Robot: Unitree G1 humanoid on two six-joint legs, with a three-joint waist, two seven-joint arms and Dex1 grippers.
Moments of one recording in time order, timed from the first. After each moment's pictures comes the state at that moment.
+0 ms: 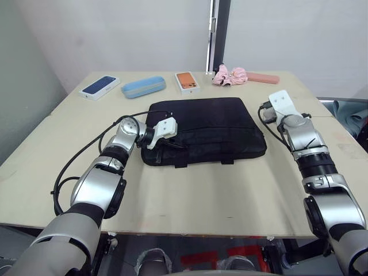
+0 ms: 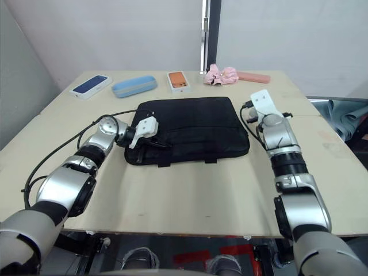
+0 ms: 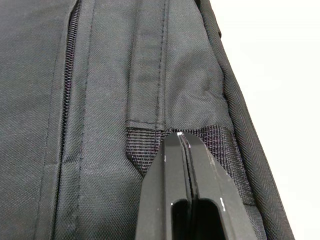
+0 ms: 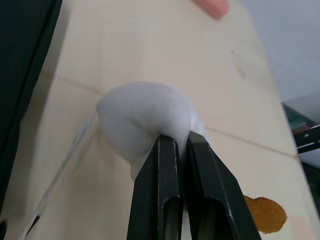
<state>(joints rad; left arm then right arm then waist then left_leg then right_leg) -1.03 0.37 -0.18 1.20 0.08 -0.40 -1.42 -0.77 -0.50 0.01 0.43 -0.17 0.82 0.25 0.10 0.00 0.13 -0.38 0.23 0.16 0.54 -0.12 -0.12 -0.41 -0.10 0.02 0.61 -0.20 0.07</state>
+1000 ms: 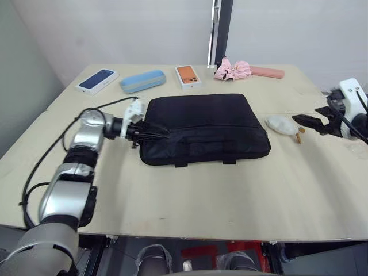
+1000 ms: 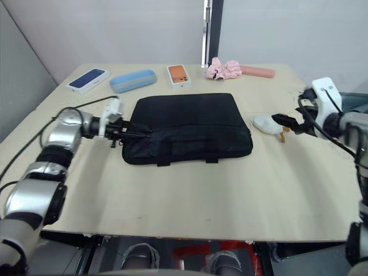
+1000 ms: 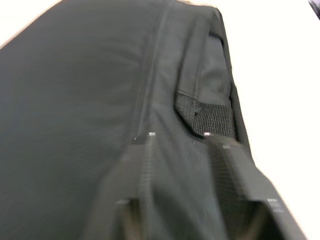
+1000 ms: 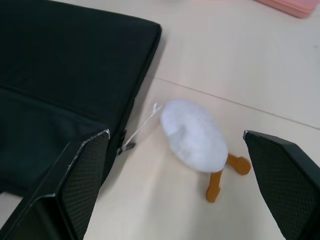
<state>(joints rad) -0.87 0.65 0.01 0.69 -0.22 0.08 -1.57 -0.44 -0.96 -0.46 -0.18 0.42 1.15 0.83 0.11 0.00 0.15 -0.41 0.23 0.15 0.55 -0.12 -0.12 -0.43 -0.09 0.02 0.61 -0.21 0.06</state>
